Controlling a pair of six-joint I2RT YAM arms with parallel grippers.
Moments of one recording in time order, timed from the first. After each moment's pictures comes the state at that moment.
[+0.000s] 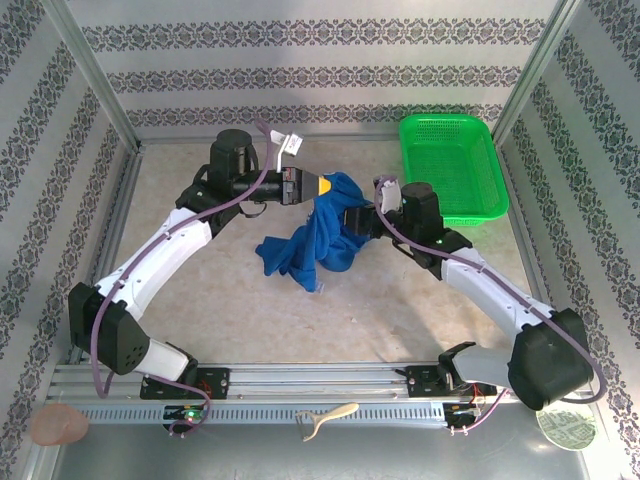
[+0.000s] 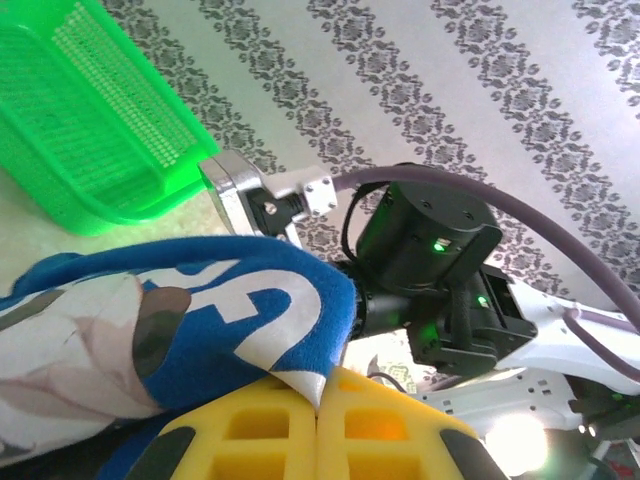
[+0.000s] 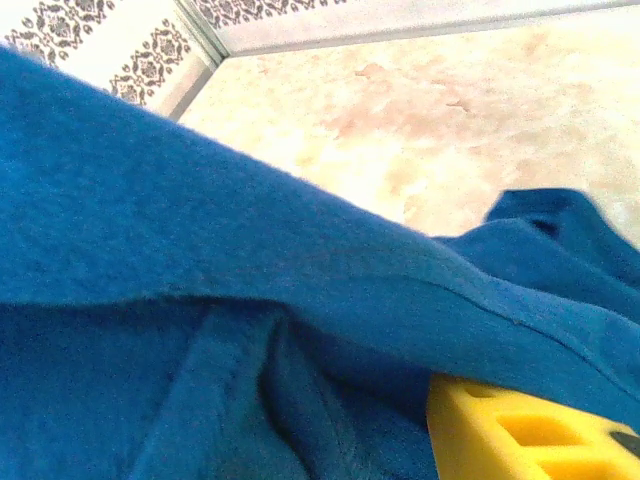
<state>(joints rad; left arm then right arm) -0.45 1.46 1.35 -0.14 0.91 -0.62 0.40 1.24 0.84 -0.07 -0.39 0.36</state>
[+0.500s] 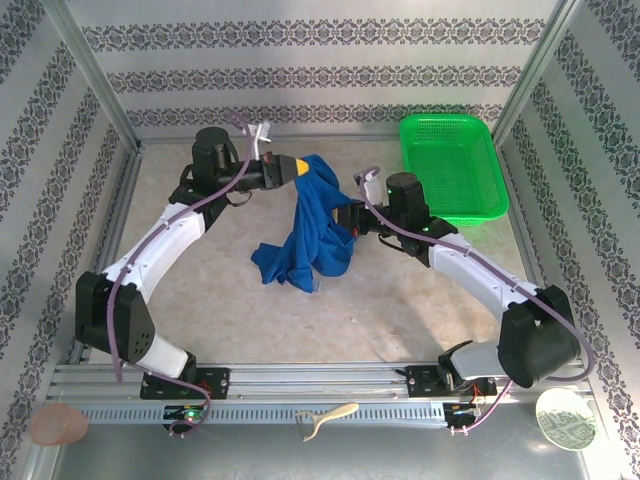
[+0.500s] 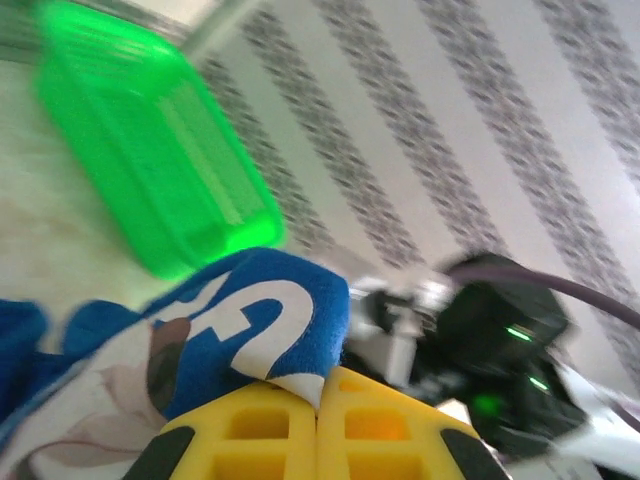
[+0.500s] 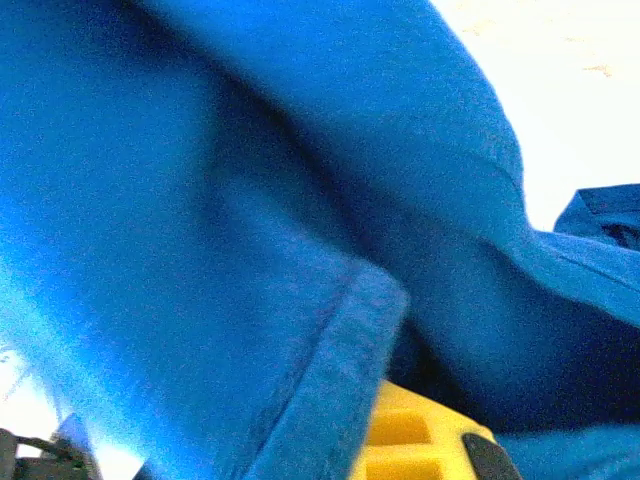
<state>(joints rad) -0.25 1.53 1.27 0.06 0.88 -0.76 0.43 1.34 0.94 -0.08 -0.56 0.39</state>
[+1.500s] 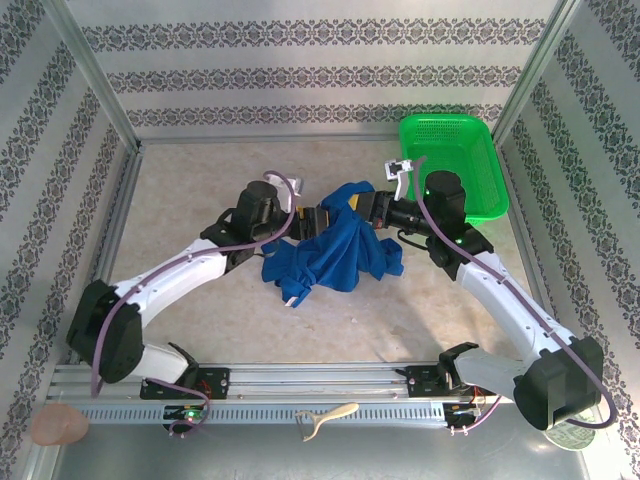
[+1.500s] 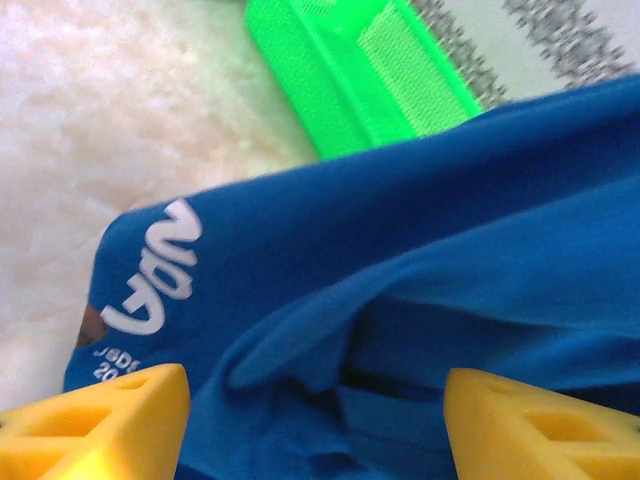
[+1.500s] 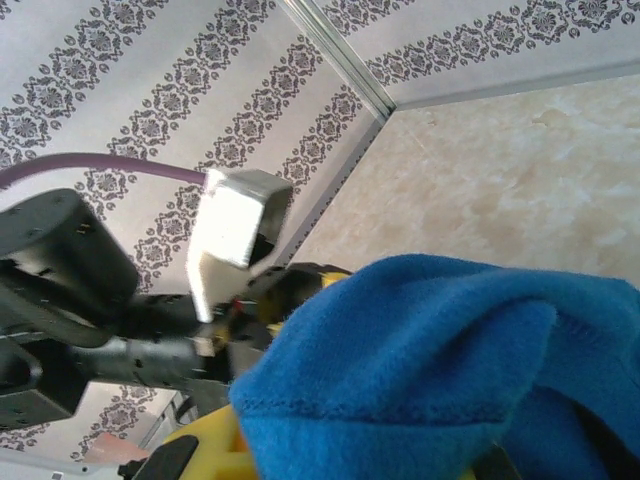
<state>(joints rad) -0.59 1.44 1.00 -0.05 0.25 -0.49 0.35 1.13 0.92 -0.03 -0.69 0.60</state>
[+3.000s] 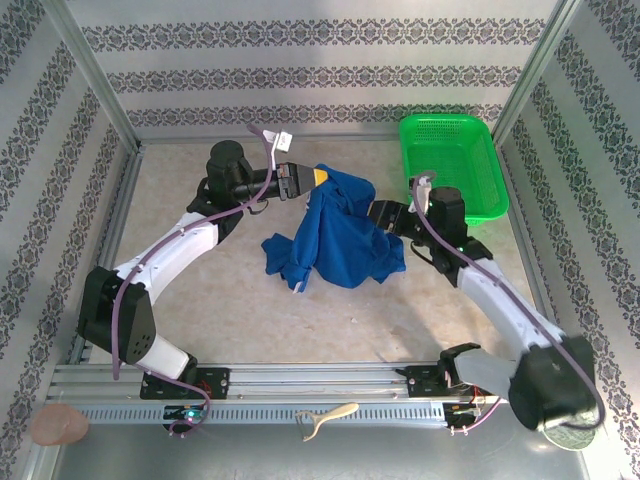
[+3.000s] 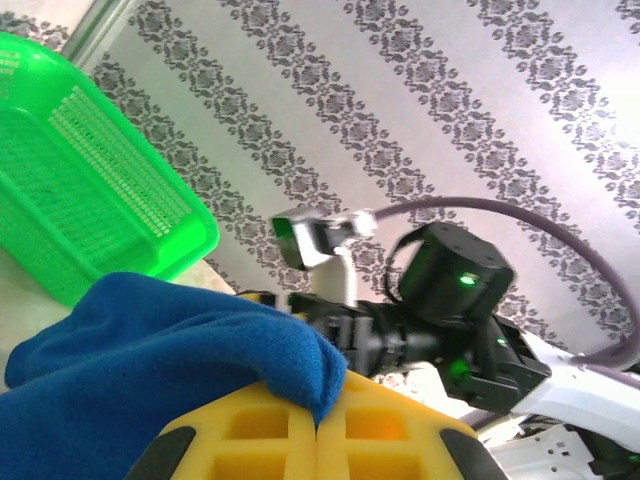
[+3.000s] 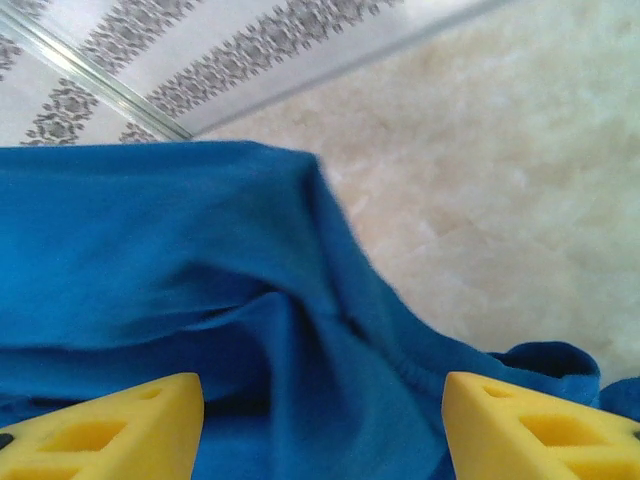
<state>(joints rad) -0.39 1.52 1.18 0.35 0.93 -0.80 0.28 1.07 0.76 -0.11 -0.37 0.56</state>
